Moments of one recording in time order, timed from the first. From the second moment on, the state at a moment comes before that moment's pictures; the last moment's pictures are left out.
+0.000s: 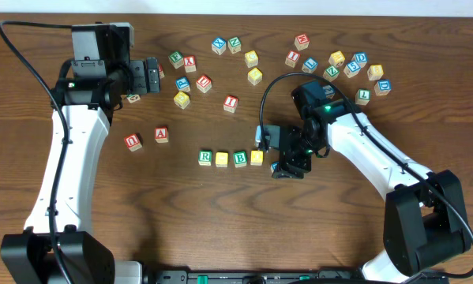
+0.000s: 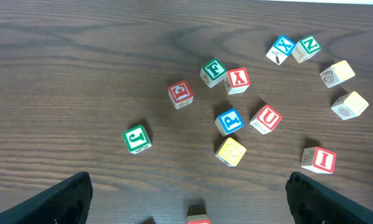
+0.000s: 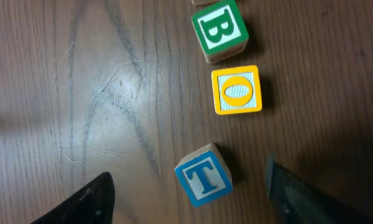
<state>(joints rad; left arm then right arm) 0.03 1.58 1.40 -0.66 0.08 -0.01 0.38 1.76 1.20 -0.91 -0.47 -1.01</state>
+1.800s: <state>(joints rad) 0.03 1.58 1.40 -0.66 0.08 -0.01 0.38 1.76 1.20 -0.83 -0.31 -1.07</state>
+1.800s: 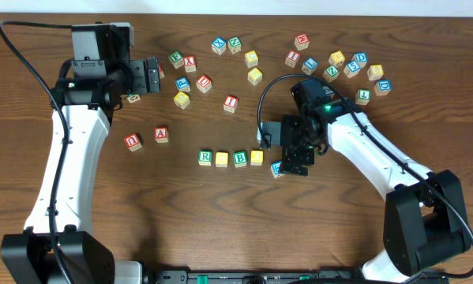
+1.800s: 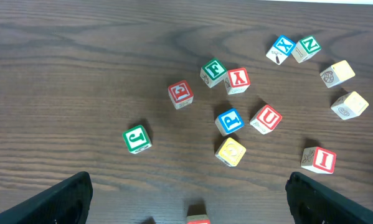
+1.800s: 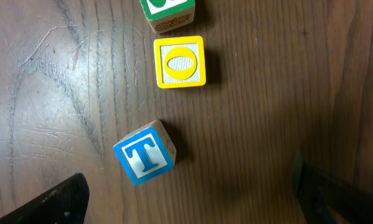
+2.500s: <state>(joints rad) 0.03 1.58 1.40 -0.66 0.08 -0.01 0.38 1.76 1.20 -0.87 -0.28 -1.14</state>
